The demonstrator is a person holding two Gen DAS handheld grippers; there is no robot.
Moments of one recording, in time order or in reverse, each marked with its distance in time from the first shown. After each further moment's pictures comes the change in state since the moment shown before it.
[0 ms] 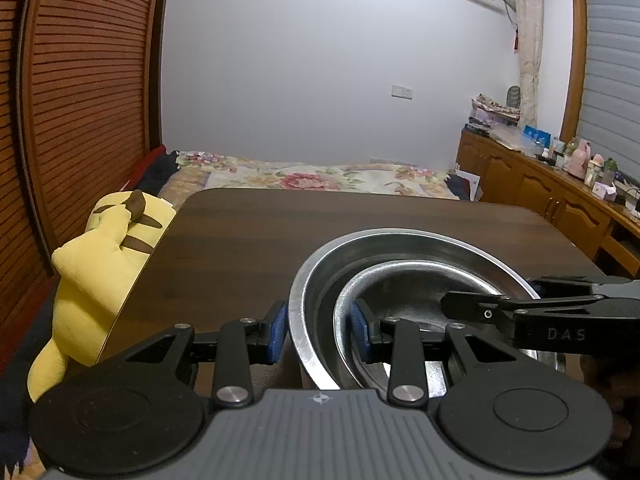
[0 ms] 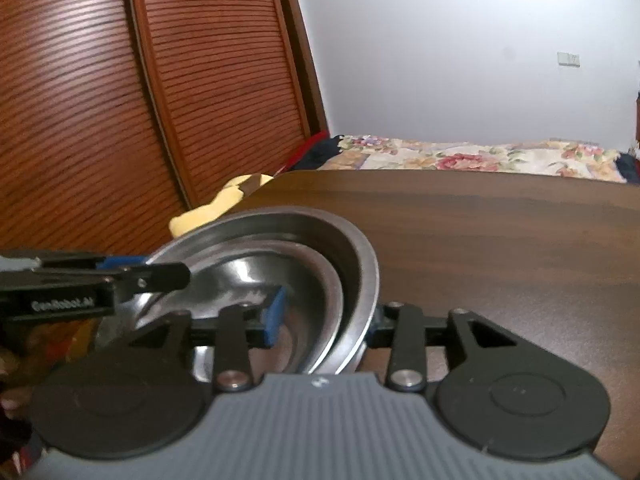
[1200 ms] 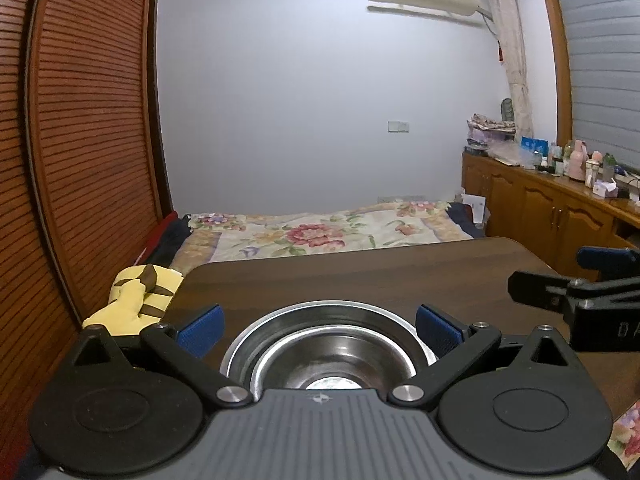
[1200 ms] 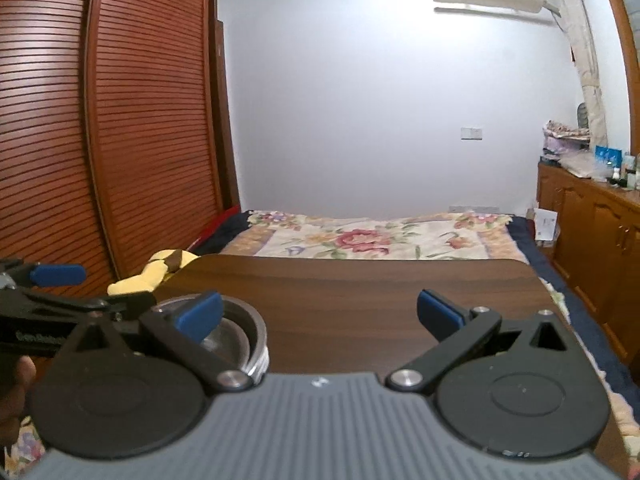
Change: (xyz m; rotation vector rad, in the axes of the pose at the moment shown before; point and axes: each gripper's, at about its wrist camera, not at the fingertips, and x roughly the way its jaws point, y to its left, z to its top) left arm -0.067 -0.087 0.025 0.113 -0.138 0.093; right arm -0.113 0.004 0.015 -0.022 -0.221 -0.311
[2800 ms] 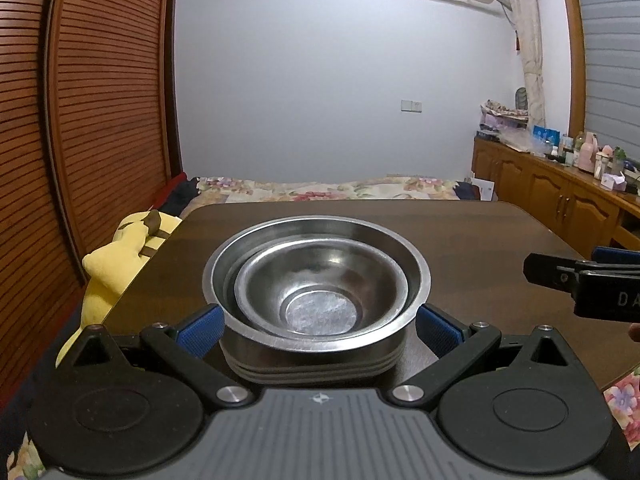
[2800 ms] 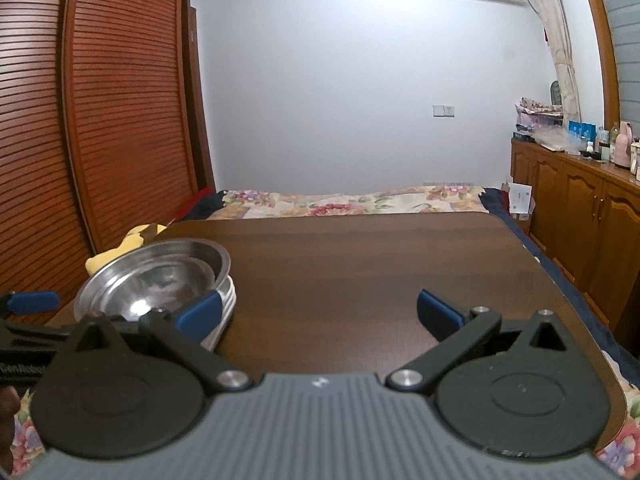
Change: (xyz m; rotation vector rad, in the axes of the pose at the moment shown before) left arm -0.003 -0.011 -0.060 -0.062 0.073 0.020; right arm -0.009 -0.009 -0.050 0.034 0.044 -0.072
